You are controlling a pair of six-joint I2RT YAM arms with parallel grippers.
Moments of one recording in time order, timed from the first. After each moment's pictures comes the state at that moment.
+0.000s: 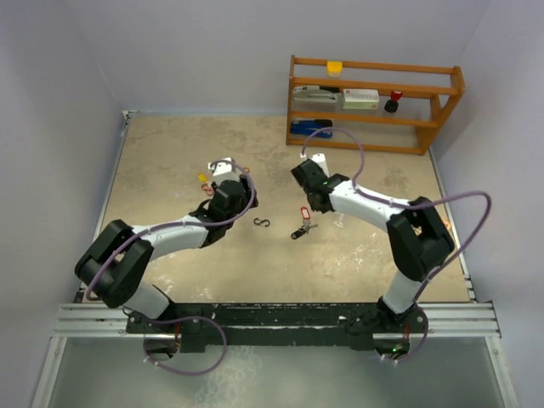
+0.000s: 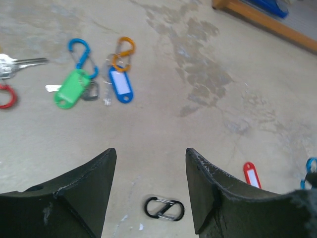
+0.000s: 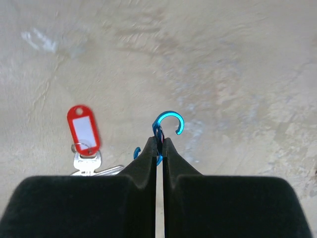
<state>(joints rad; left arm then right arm) -0.65 1.48 0.67 0.33 -0.49 -0.65 0.66 1.76 1.16 -0.54 0.57 0.30</state>
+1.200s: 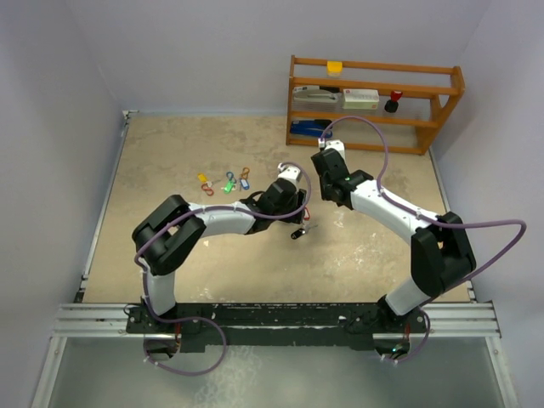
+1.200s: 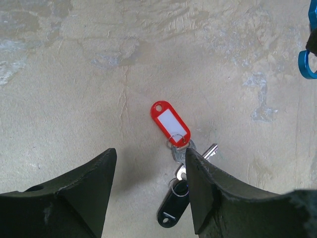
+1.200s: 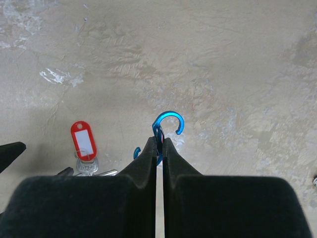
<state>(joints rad) -0.86 1.89 1.09 0.13 -0.17 -0.49 0.54 1.57 1.12 -0.48 0.49 0.28</state>
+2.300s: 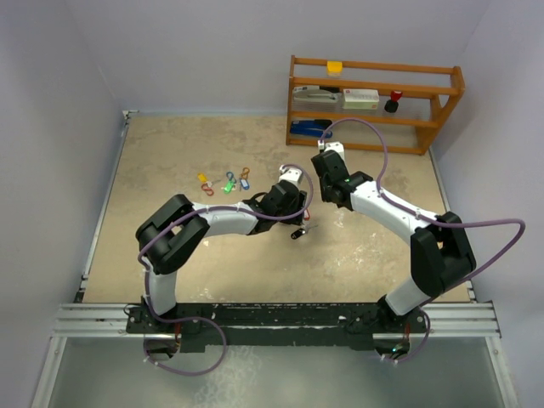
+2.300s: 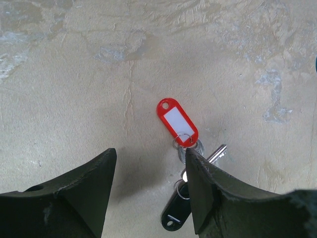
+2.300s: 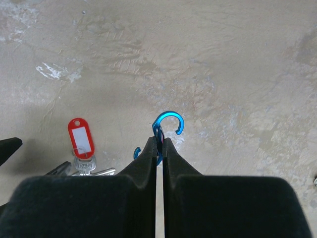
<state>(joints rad) -0.87 1.91 1.11 0.11 -0.21 -0.49 0.54 1.57 1.10 -0.47 0.48 0.27</state>
